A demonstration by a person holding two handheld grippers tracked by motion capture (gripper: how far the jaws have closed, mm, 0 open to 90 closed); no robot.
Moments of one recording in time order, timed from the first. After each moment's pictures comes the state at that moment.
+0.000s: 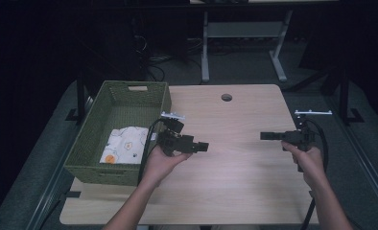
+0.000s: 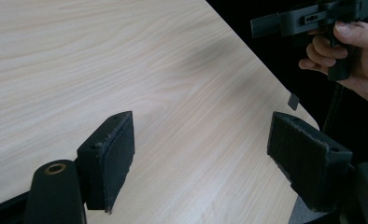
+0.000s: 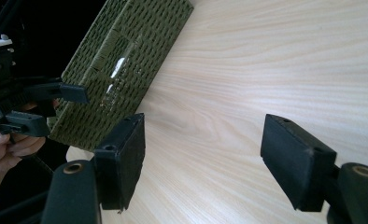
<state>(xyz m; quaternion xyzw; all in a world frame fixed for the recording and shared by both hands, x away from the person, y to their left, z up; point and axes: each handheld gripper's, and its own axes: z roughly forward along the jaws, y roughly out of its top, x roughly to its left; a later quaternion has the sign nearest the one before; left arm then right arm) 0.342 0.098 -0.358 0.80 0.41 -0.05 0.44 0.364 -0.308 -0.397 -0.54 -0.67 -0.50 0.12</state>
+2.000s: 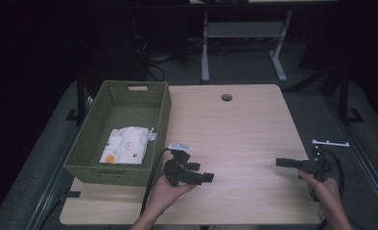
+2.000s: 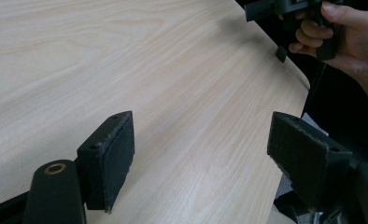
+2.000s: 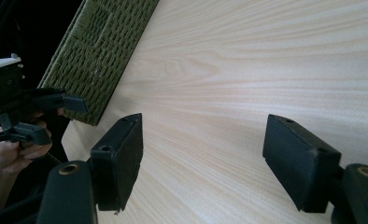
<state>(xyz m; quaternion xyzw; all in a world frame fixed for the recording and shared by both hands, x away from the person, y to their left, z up) 0.289 0.090 -0.416 0.81 0.38 -0.09 0.44 0.304 -0.353 -0.456 -0.56 -0.65 -0.50 0.13</state>
